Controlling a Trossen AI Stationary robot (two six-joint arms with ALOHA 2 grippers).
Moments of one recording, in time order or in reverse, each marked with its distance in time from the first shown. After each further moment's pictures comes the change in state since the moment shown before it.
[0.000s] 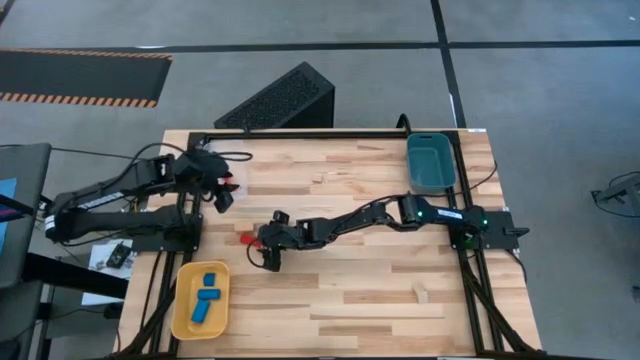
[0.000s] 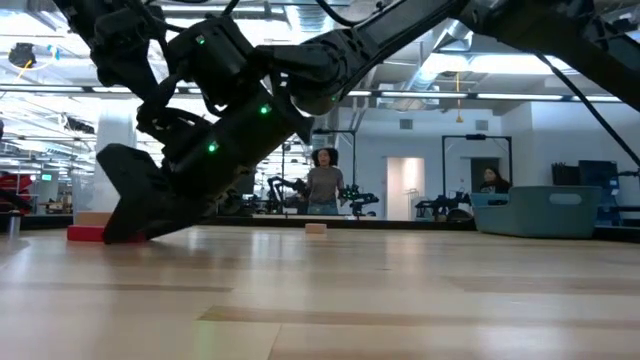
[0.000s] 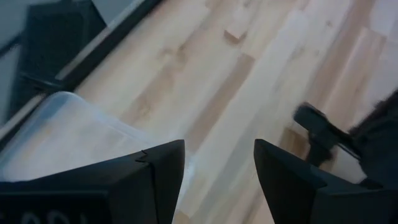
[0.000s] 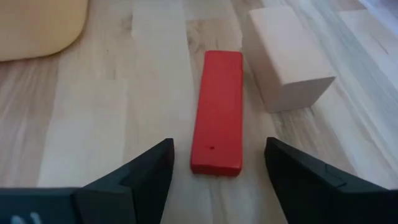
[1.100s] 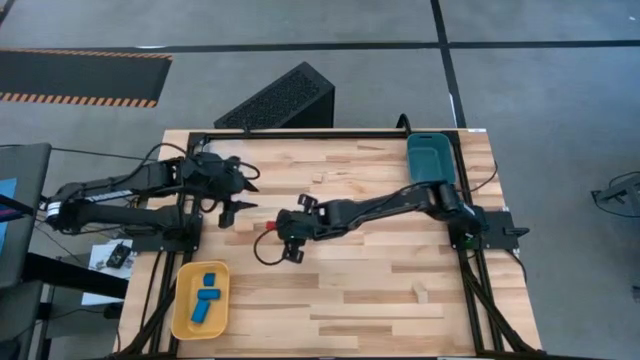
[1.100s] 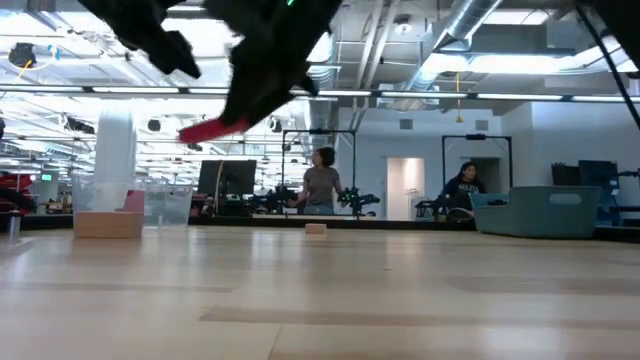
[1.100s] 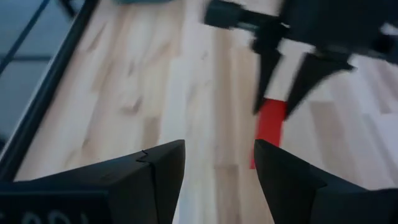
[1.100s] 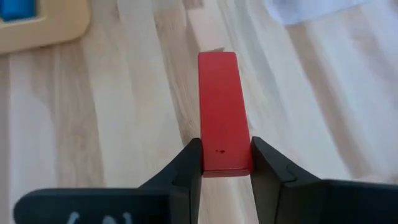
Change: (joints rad) left arm -0.128 0.089 0.000 0.251 0.276 0.346; right arm 0.039 -0.372 -0.005 -0.625 0.125 0.110
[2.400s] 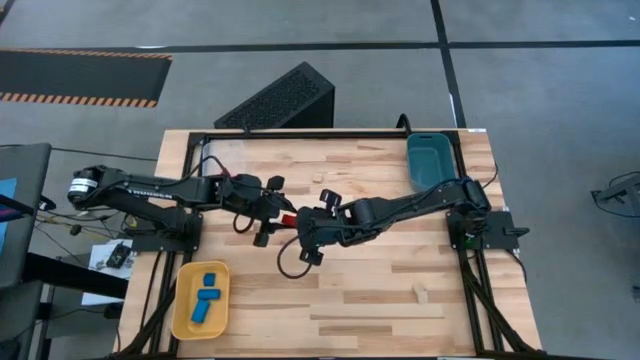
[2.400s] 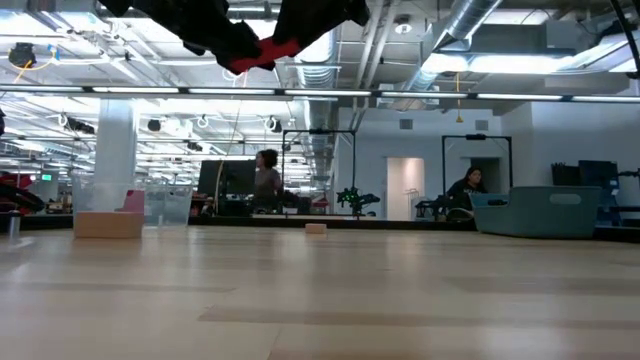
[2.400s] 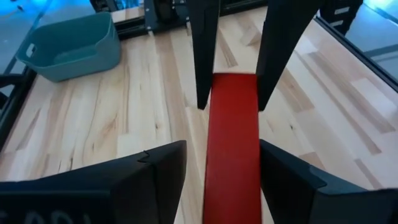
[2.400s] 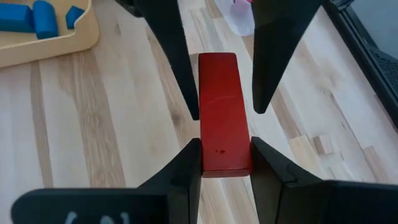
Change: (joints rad) left arm -0.219 0.367 0.000 0.511 -0.015 0.048; right arm 0.095 -0.200 0.003 -0.230 0.155 0.096
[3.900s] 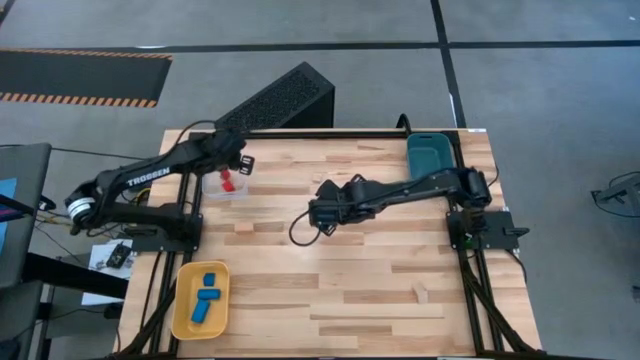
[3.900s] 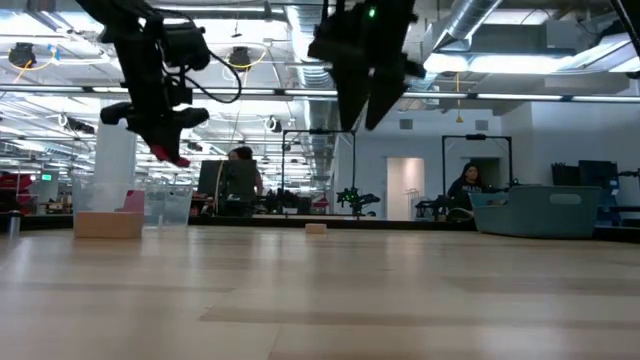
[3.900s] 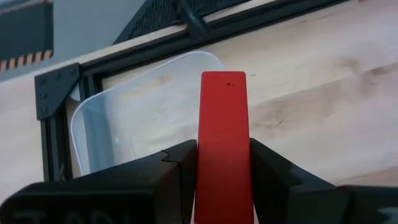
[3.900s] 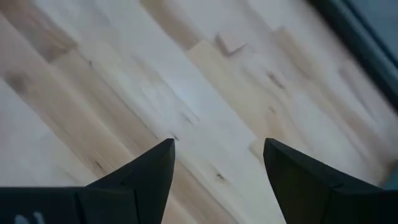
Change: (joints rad) left arm 0.651 -0.035 -0.011 -0.587 -0.544 -0.736; right arm -0.146 -0.040 -0.198 -0.244 0.081 0.344
